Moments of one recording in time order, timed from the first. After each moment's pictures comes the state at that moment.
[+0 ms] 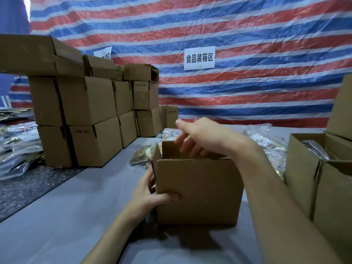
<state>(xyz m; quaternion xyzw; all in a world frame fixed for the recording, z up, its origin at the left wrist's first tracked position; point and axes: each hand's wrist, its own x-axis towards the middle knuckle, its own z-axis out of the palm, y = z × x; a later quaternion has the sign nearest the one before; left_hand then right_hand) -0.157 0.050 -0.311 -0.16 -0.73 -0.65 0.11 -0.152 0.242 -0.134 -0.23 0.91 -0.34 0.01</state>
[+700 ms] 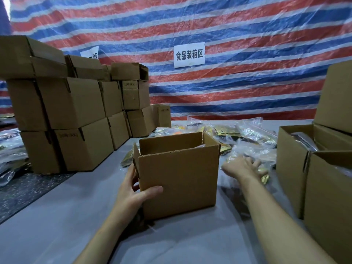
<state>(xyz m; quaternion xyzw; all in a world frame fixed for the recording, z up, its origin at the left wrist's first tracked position) -0.155 0.048 -0.308 -0.10 -0.70 -0.69 0.17 -0.250 0.333 -0.268 0.21 0.95 -0.24 -0.04</state>
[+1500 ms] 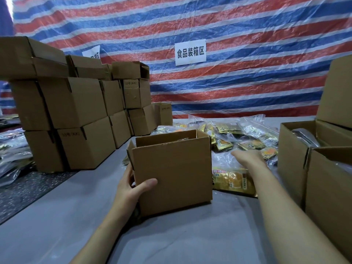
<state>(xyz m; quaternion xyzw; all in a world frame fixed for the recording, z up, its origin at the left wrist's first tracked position) -0.159 0.046 -0.313 -0.09 -0.66 -0.72 0.19 -0.260 0.360 -0.260 0.25 0.82 -0.51 -0.08</state>
